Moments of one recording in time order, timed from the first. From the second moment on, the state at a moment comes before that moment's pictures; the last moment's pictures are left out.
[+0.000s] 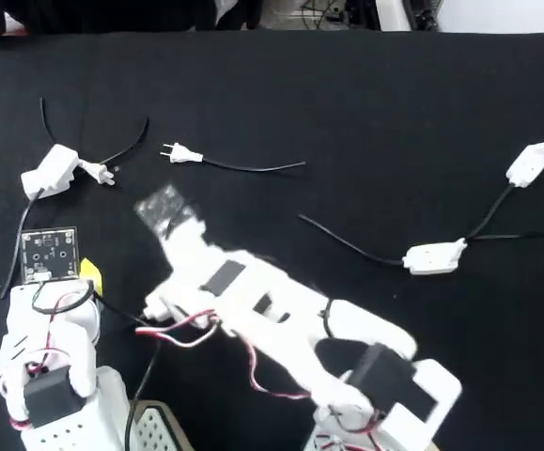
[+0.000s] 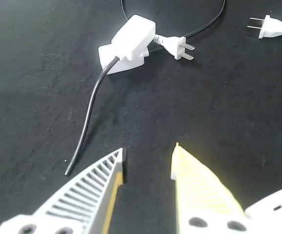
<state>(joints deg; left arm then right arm) -26.7 -104.5 80.7 69.2 -17.8 -51.0 -3.7 44.3 34.0 -10.5</state>
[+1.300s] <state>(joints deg) -26.7 -104.5 80.7 69.1 -16.9 -51.1 -22.4 52.7 35.6 -10.1</state>
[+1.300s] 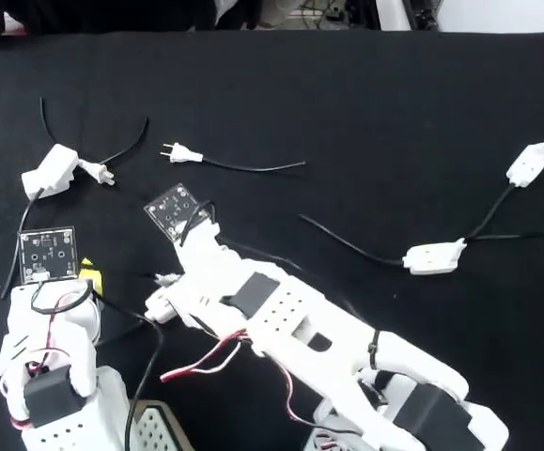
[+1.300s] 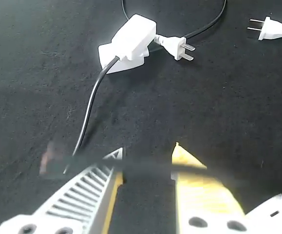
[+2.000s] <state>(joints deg) -26.7 -104.5 80.7 69.1 -16.9 -51.5 -22.5 50.5 46.3 -10.1</state>
